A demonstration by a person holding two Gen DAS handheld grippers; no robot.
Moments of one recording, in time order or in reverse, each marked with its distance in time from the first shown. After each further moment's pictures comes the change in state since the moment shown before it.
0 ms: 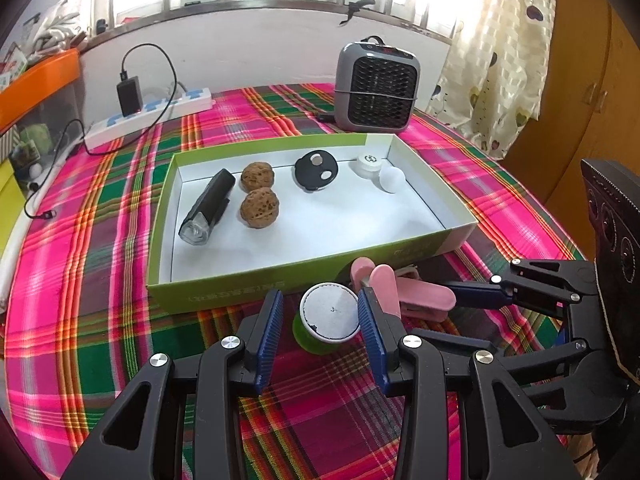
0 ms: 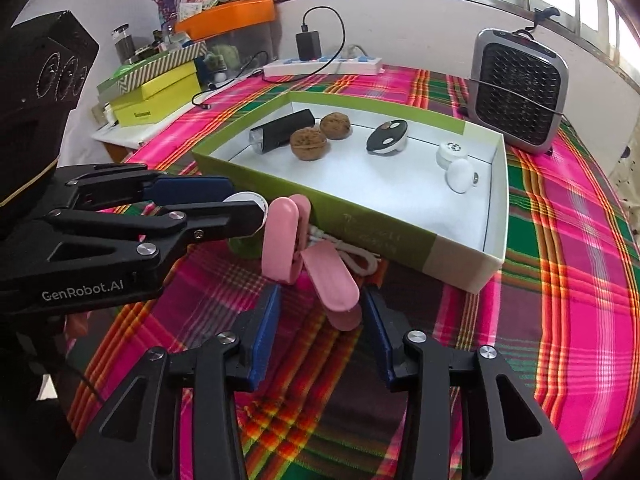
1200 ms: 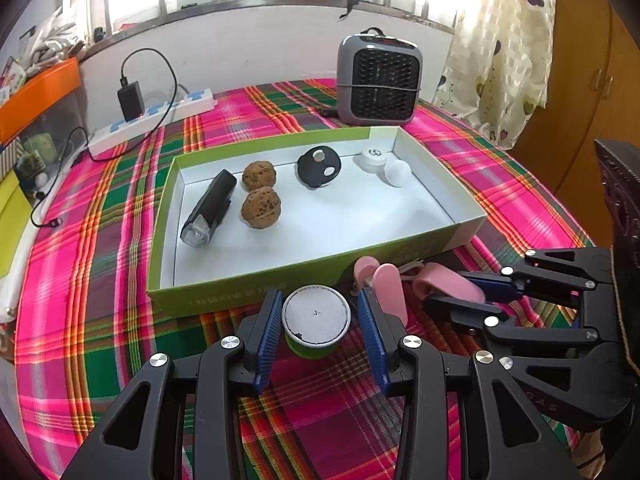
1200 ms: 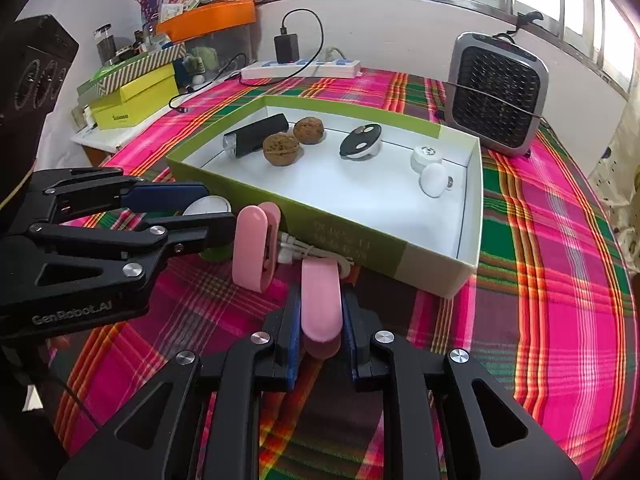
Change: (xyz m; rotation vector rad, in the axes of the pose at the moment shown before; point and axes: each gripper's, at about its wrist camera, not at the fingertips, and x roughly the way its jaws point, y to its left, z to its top) left arm 0.006 -0.007 0.002 0.032 0.020 0.055; right arm 0.001 -0.004 0.003 0.018 -0.012 -0.088
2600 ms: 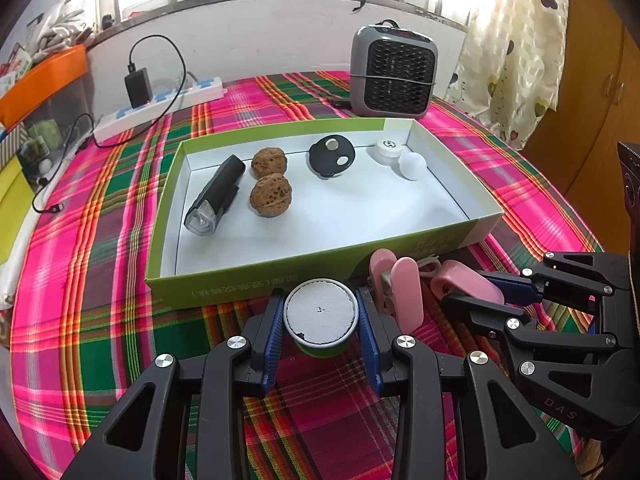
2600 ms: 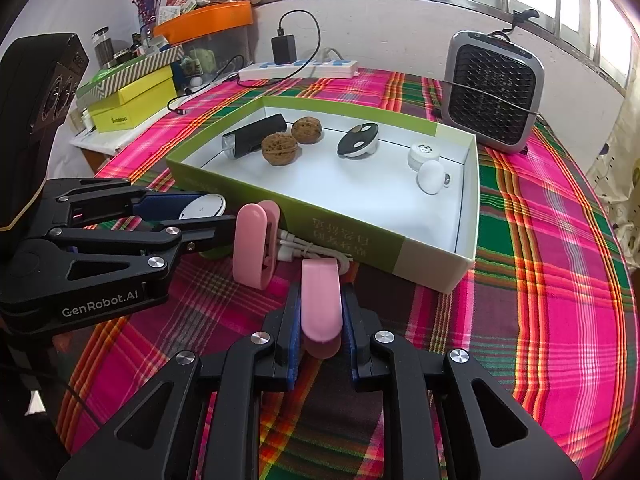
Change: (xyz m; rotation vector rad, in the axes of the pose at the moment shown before) left arm 0.009 0.005 -0.003 -0.035 0.021 0.015; right arm -0.002 -0.001 -0.003 0.008 -0.004 -0.002
